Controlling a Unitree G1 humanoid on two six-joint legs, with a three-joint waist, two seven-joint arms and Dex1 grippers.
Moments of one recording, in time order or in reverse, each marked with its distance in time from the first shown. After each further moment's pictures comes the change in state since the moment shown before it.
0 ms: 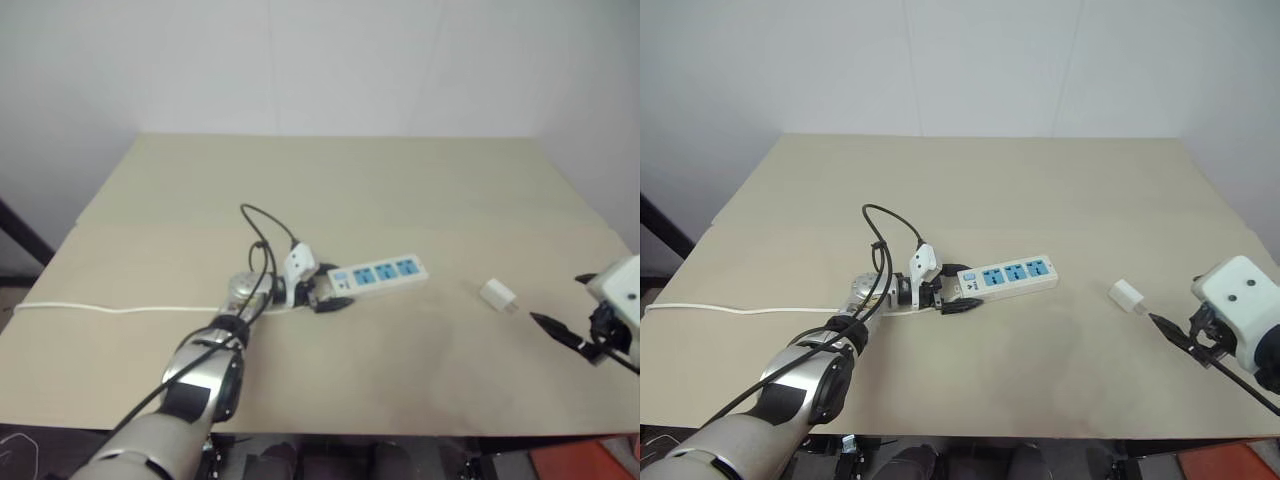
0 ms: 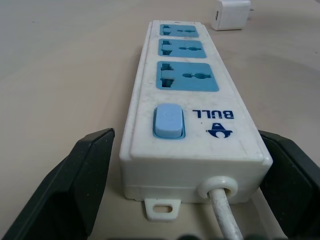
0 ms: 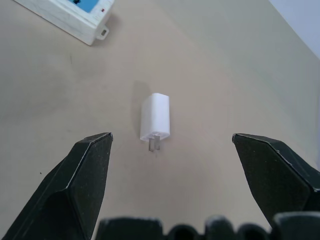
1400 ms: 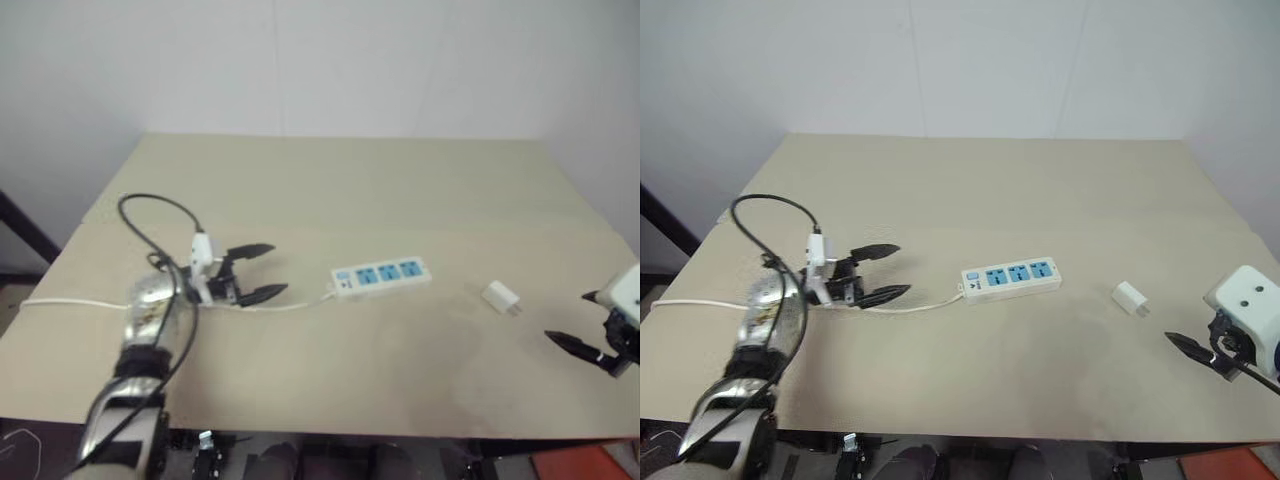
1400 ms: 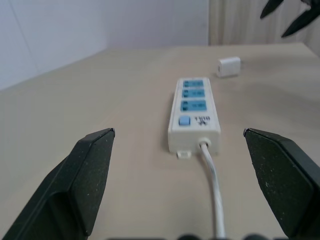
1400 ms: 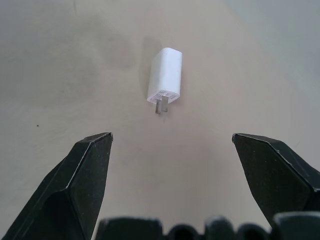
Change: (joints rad) left arm 0.301 0.263 0.038 -0.611 -0.376 0.181 -0.212; right arm 0.027 -0.103 0.031 0.216 -0.030 -0.113 0.117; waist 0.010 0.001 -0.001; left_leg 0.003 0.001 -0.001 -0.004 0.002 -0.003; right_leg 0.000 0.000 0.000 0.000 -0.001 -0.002
